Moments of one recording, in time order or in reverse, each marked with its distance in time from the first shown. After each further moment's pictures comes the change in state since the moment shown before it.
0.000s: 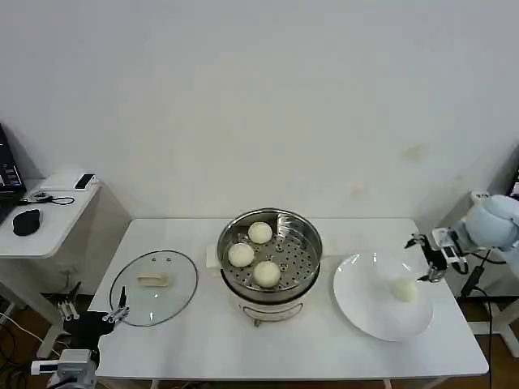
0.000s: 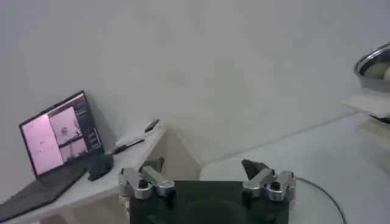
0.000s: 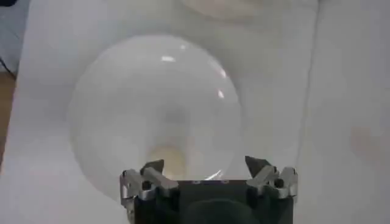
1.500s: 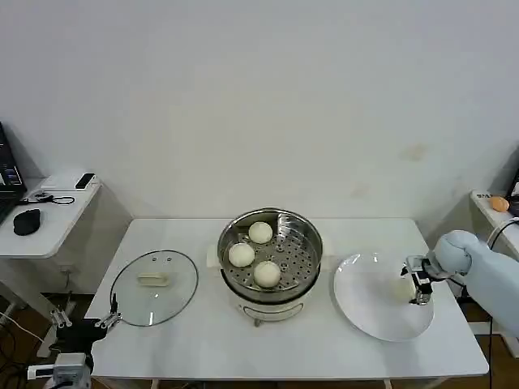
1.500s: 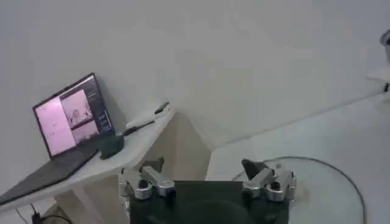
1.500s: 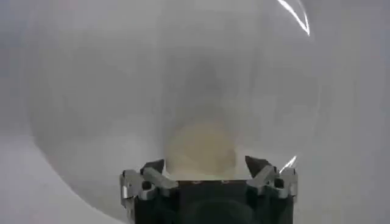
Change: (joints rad) left arm -0.002 -0.026 -0.032 0.054 0.005 -0.017 -0.004; right arm -0.209 0.245 0.118 -0.314 -0.171 -0.012 0.039
